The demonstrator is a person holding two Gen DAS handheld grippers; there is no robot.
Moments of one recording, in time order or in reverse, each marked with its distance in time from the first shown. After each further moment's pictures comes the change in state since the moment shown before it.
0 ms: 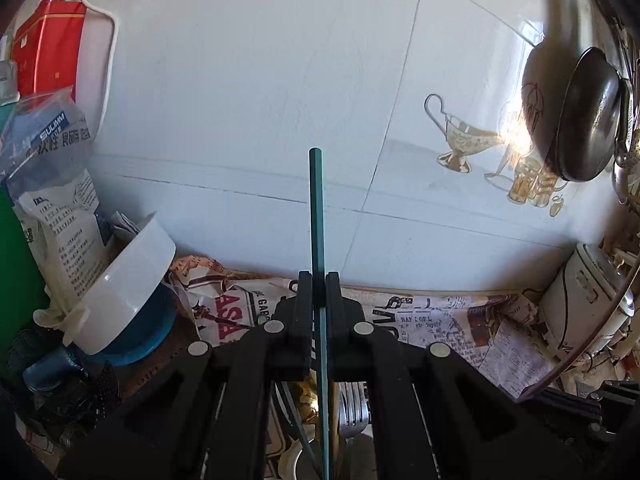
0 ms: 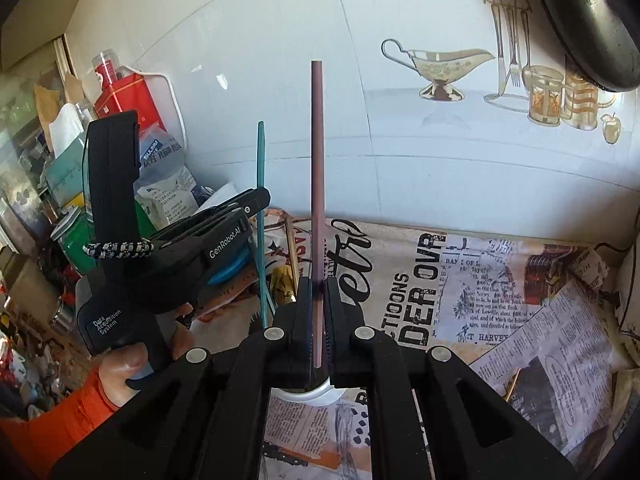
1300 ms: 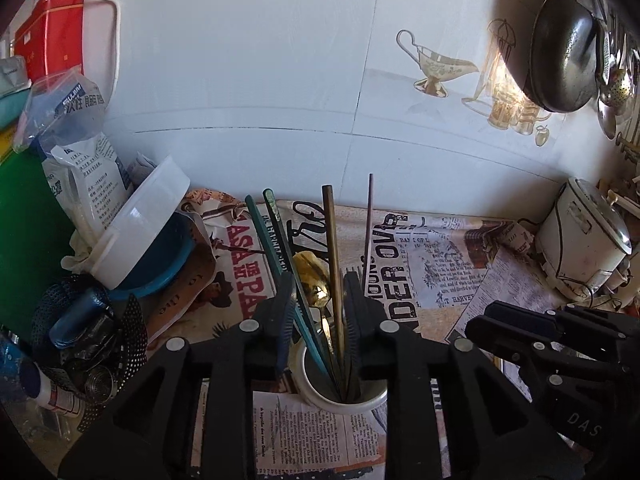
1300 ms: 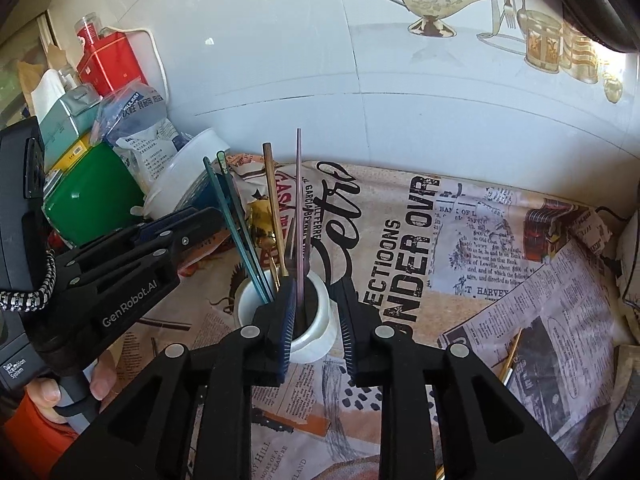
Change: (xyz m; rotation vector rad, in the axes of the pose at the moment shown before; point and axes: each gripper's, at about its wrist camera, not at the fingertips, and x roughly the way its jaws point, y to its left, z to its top) left arm -0.054 -0.013 -0.037 0.069 0.188 0.027; right arm 0.007 -0.015 -0.023 0.007 0.129 -0.032
